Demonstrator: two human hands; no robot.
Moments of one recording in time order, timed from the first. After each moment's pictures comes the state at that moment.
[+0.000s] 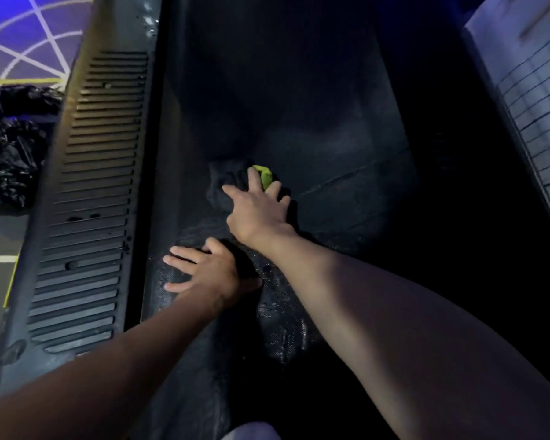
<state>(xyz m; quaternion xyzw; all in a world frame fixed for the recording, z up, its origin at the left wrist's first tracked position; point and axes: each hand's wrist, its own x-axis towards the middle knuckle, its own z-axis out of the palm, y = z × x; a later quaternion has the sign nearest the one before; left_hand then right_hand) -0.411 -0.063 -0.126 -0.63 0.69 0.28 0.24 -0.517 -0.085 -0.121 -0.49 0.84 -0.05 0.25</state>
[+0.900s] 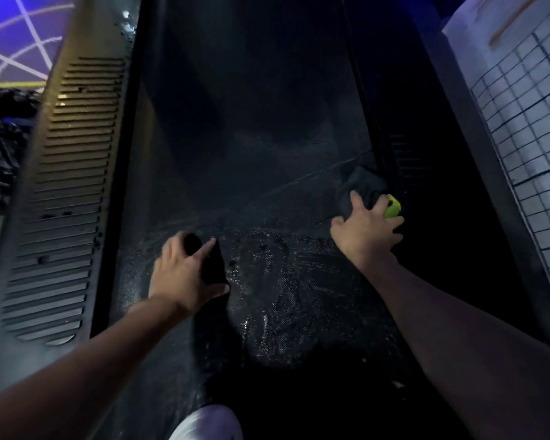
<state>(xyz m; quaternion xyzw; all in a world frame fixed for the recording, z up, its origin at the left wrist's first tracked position) -0.382 -0.045 -0.128 -0.48 0.85 0.18 0.13 -0.664 0.072 -0.127 -0.21 0.96 -0.03 0.18</state>
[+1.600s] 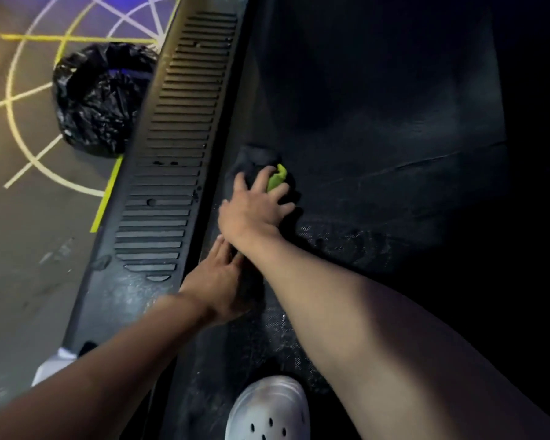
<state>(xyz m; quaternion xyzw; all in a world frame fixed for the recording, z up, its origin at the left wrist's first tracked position) -0.284 -0.041 -0.119 -0.42 0.84 0.23 0.25 -0.394 -0.097 -0.121 -0.47 0.84 -0.04 0.26</state>
